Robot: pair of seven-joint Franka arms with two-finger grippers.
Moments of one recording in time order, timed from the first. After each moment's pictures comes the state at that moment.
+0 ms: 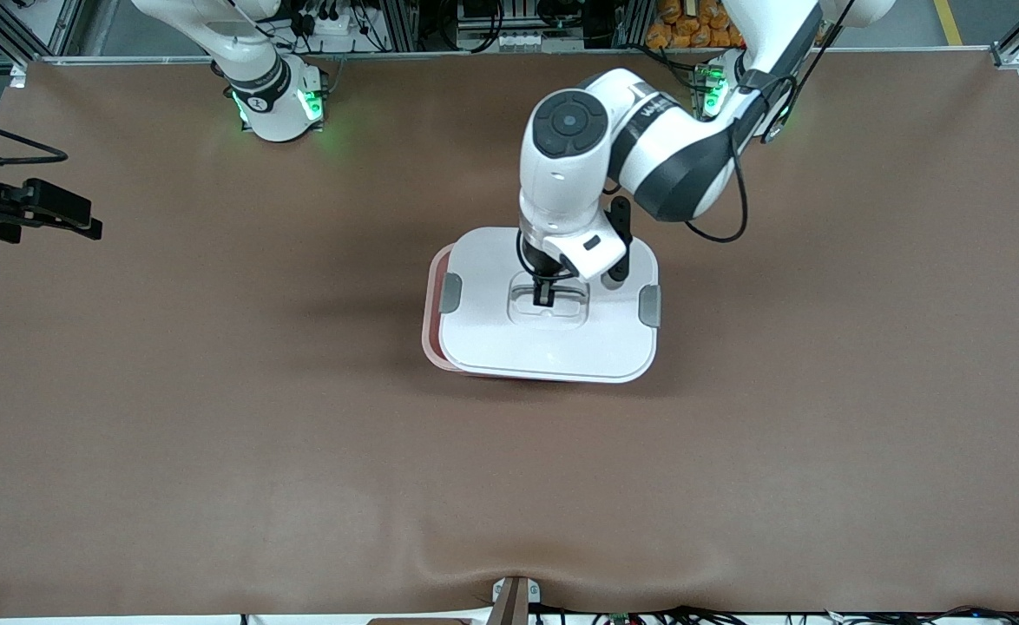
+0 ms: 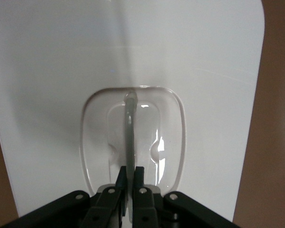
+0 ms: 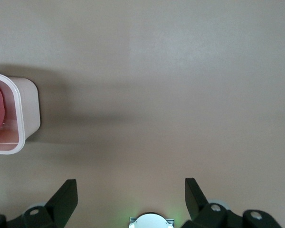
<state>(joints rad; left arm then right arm) -0.51 0.50 -0.31 -1.38 0.19 1.91 -2.28 -0.02 0.26 0.07 -1.09 0.02 1.20 0.02</state>
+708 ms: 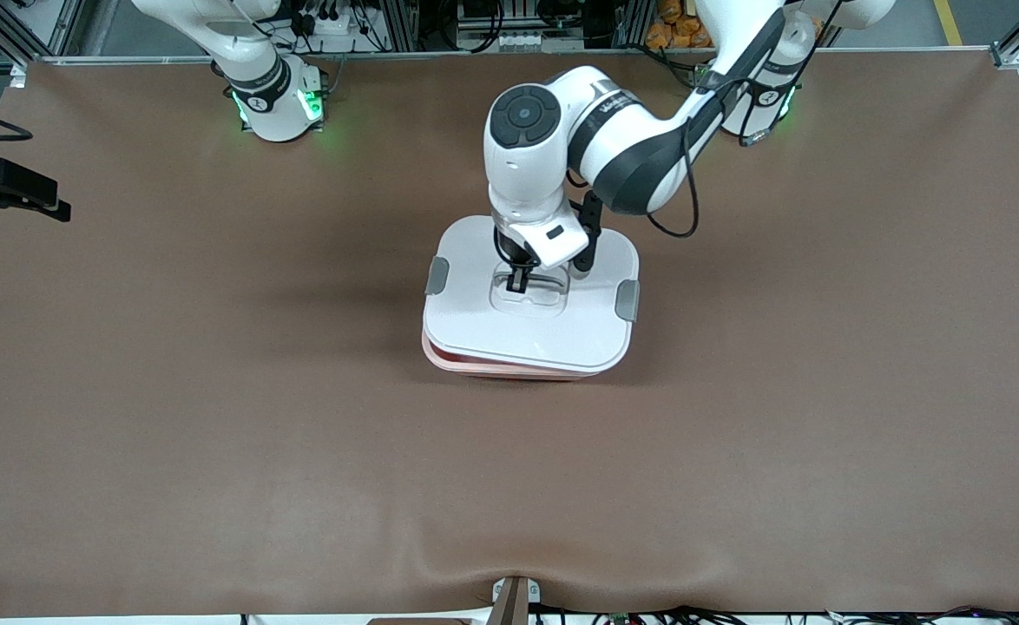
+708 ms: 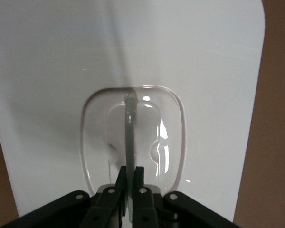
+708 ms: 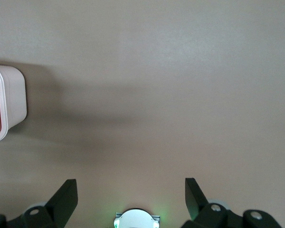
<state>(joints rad) -0.57 0.54 -0.32 -1.38 0.19 1.91 -2.28 -0.02 0.14 -0.01 -1.26 0.03 1.26 -0.09</state>
